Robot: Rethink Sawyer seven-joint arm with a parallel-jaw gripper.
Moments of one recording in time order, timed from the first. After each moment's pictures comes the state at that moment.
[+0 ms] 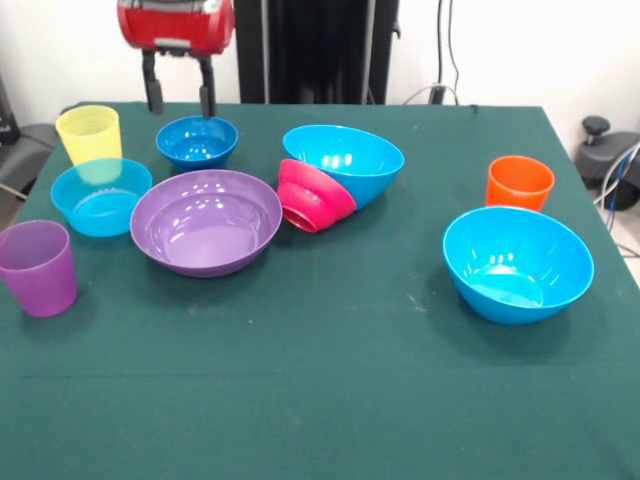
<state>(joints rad) -0.93 -0.84 0.58 1.90 -0.61 0.55 1.93</state>
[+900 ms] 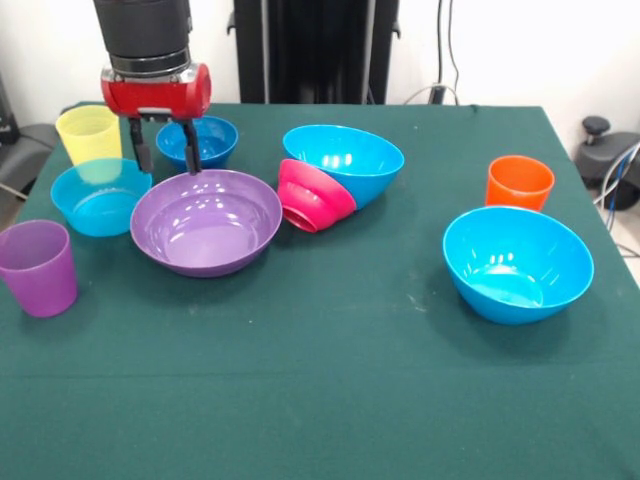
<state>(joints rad) -1.00 -0.65 0.63 1.81 -0.73 0.55 1.93</state>
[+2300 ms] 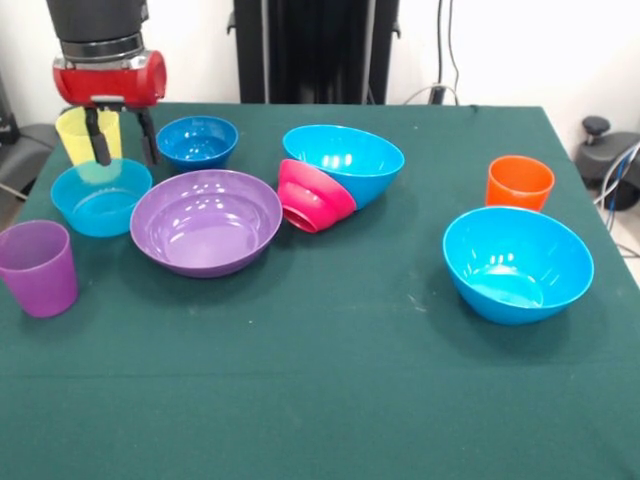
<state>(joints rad) -1.12 -0.65 0.71 1.81 -0.74 0.56 1.88</state>
